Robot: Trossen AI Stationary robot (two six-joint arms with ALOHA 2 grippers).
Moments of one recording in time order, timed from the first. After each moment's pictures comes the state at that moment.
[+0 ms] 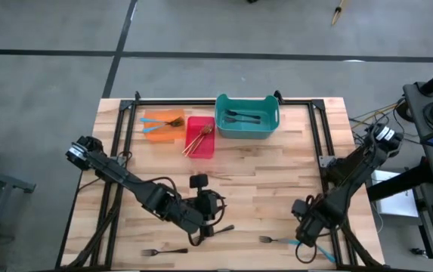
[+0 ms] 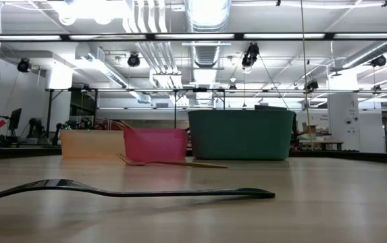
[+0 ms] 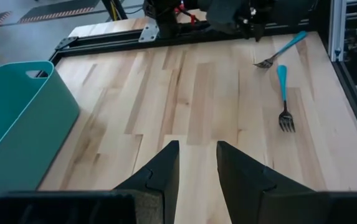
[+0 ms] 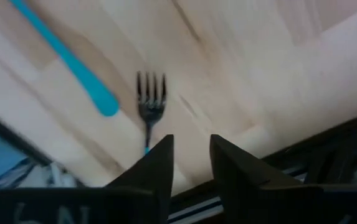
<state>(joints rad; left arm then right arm) -0.53 1.73 1.43 -0.39 -0.66 -0.27 0.86 1.45 0.93 -0.96 -0.24 1.47</state>
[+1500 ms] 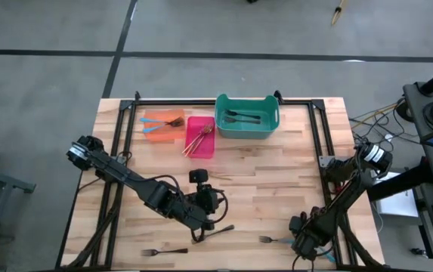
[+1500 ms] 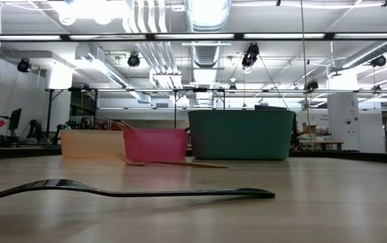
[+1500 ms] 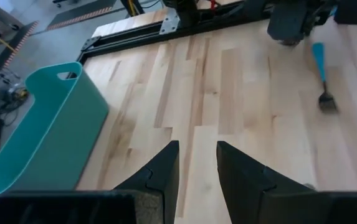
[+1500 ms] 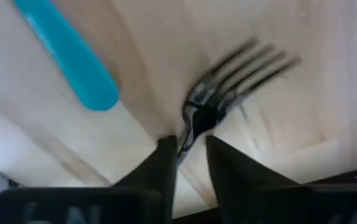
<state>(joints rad) -0.51 1.73 1.43 -0.45 -0.72 -0.19 0.93 1.74 0.93 -0.78 -0.31 1.40</state>
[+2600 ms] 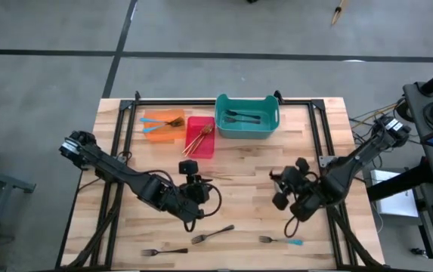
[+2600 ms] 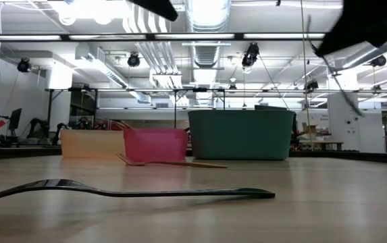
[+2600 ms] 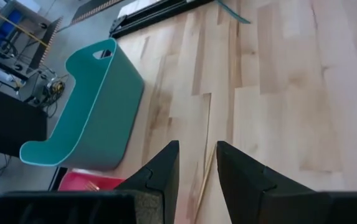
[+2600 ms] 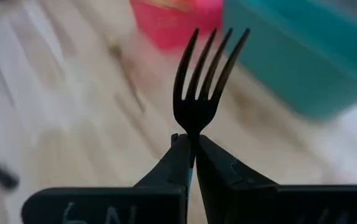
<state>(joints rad) -0.49 1.62 1.32 -0.56 -0.79 -0.14 0.66 1.27 0.92 -0.87 0.83 1.14</state>
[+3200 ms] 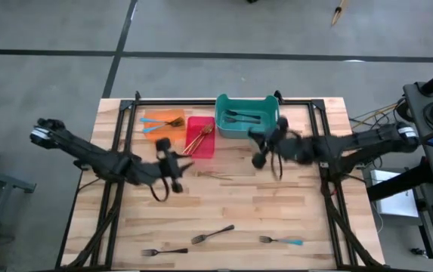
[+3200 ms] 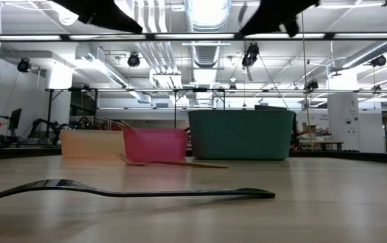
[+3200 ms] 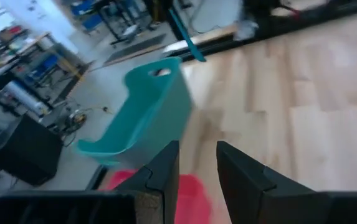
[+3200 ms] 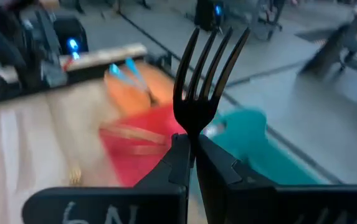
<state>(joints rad) -0.36 1.12 0.74 -0.05 -0.78 0.12 0.10 1.16 0.92 -0.17 0.65 0.20</state>
